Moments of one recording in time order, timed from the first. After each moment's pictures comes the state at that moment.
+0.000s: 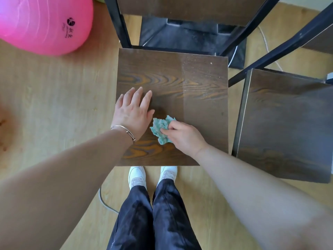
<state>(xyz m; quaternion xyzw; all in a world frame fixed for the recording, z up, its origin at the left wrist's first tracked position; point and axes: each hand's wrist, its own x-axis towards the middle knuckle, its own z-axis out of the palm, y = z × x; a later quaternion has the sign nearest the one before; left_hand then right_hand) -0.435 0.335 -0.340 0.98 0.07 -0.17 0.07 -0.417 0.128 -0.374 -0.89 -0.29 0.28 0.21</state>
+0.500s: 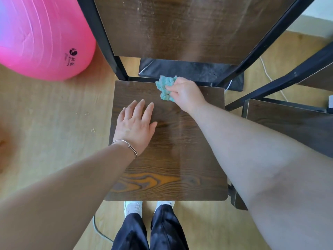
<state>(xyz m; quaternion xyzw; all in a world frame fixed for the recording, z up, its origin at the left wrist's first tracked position) -0.369 0.330 -0.339 0.98 0.10 -0.16 0.08 -0.198 0.192 -0.385 -0.92 -0.22 0.20 0.24</state>
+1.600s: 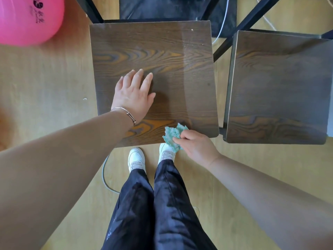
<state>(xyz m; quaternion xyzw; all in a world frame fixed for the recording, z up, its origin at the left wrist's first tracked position) -0.427 0.288 -0.341 0.98 0.01 -0.17 0.06 -0.494 0.028 -0.365 -0.90 -0.27 0.28 0.17</state>
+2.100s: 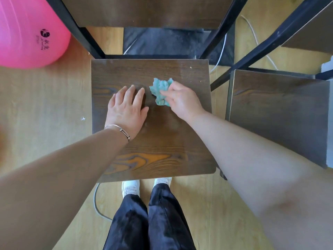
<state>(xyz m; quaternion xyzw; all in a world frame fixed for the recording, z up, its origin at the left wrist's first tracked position) -0.377 0.302 -0.350 0.98 0.08 -0.17 0.07 -0.284 0.123 -0.370 -0.92 -0.24 0.21 0.24</state>
